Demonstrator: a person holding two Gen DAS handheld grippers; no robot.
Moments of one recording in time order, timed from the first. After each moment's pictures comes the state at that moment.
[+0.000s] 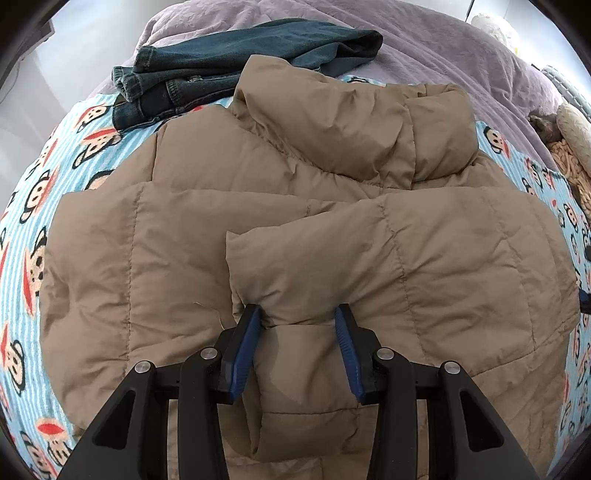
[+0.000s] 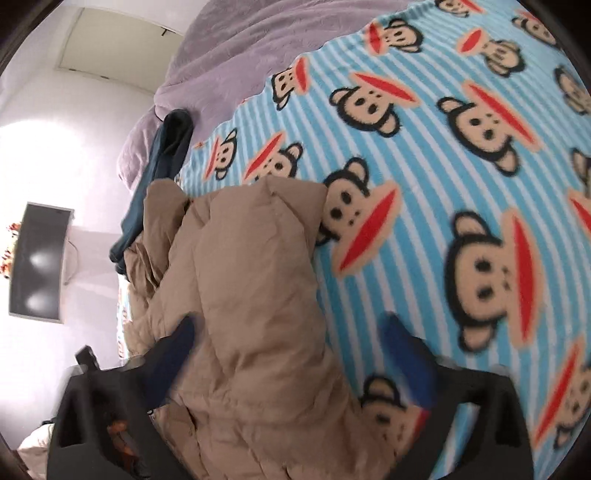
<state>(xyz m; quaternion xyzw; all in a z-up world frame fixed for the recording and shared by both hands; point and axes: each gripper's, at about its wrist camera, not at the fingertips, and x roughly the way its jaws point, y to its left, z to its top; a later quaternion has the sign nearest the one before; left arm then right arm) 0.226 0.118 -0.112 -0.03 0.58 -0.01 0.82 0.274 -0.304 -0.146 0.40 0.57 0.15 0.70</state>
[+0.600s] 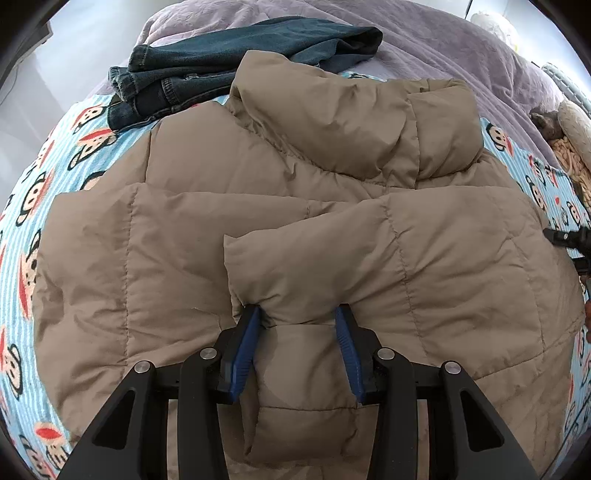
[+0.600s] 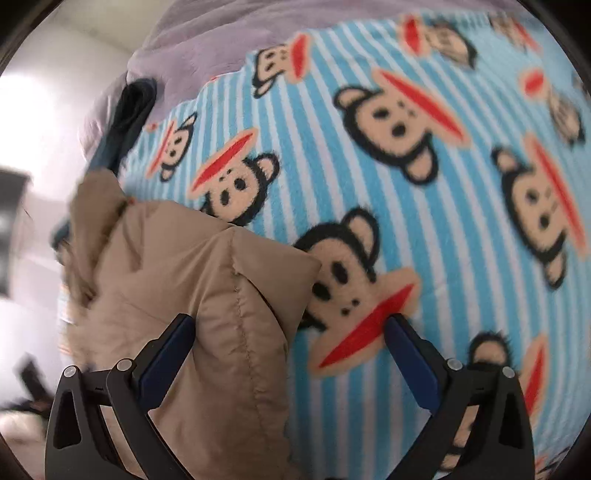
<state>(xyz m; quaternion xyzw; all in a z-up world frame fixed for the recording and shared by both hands) 0.232 0.116 -0.121 -0.03 0.57 -0.01 0.82 0.332 -0.254 -0.166 0.20 0.62 0.10 0.75</state>
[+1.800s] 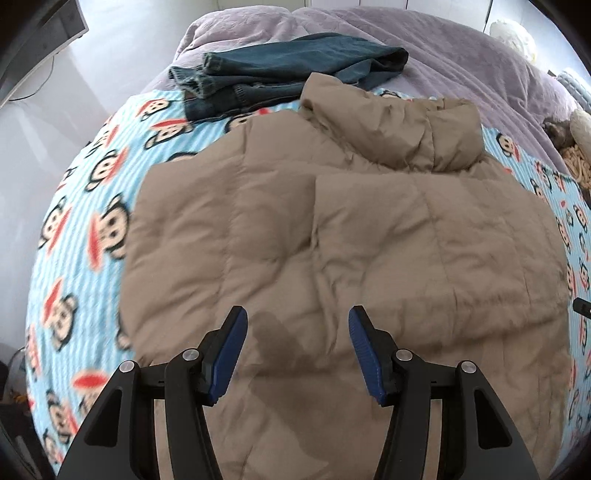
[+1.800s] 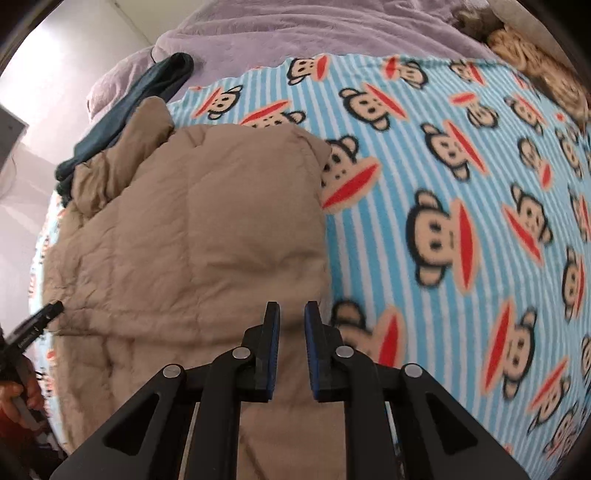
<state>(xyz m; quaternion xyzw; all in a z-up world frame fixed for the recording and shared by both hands) 0.169 0.148 -0.069 -0.02 0.57 0.05 0.82 0.202 -0.233 -0.088 0.17 0.62 0.08 0.76</state>
